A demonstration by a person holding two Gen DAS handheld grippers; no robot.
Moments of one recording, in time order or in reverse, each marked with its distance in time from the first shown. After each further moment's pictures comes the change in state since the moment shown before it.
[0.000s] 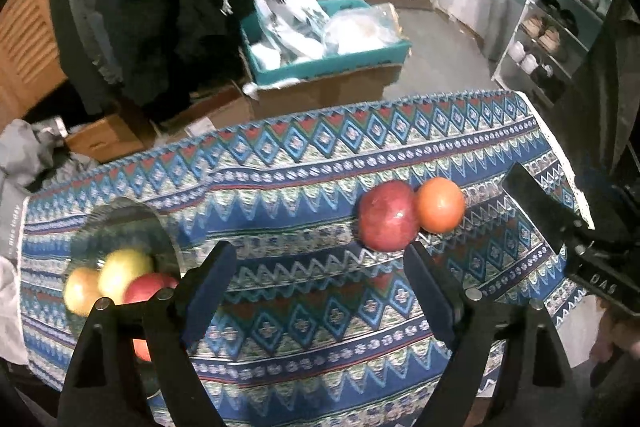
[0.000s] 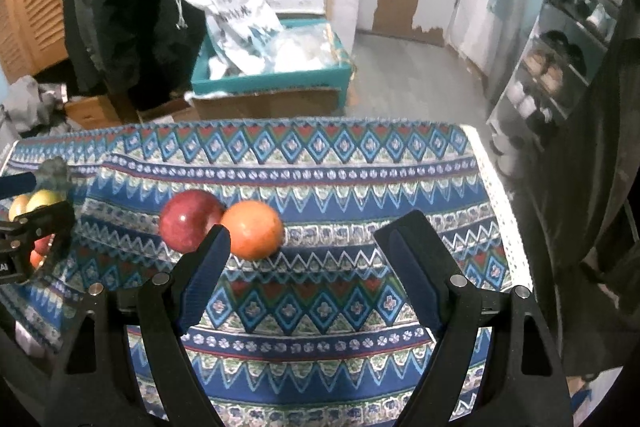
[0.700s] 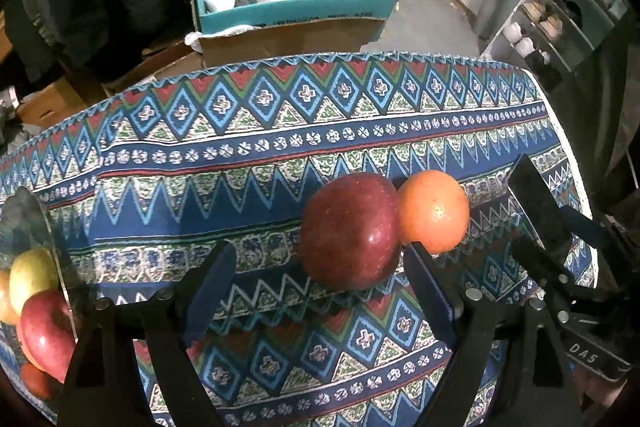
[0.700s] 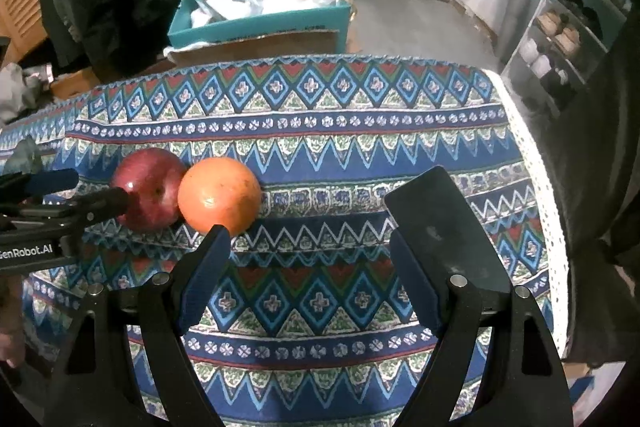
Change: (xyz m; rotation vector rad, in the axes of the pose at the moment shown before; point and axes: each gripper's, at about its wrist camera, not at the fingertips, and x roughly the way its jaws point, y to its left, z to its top) left arm 0.098 -0.031 0.013 -0.041 0.137 -0.114; right arm 0.064 -0.012 -0.017 0.031 0.139 0.022
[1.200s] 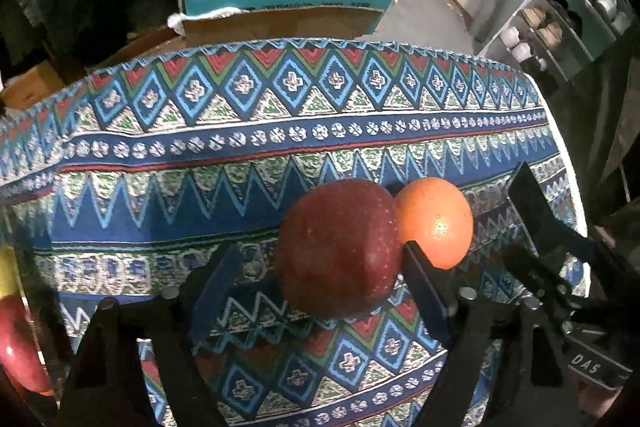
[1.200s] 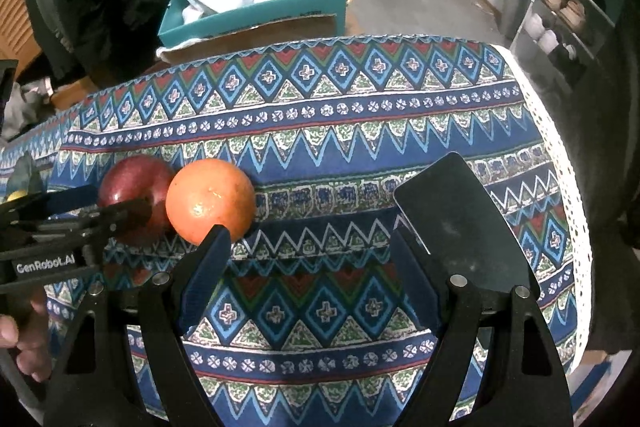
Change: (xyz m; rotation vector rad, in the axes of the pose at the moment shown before) left arm 0.027 0.001 0.005 -0.048 0.028 -0.082; right arm 0.017 -0.008 0.004 0.061 0.032 0.046
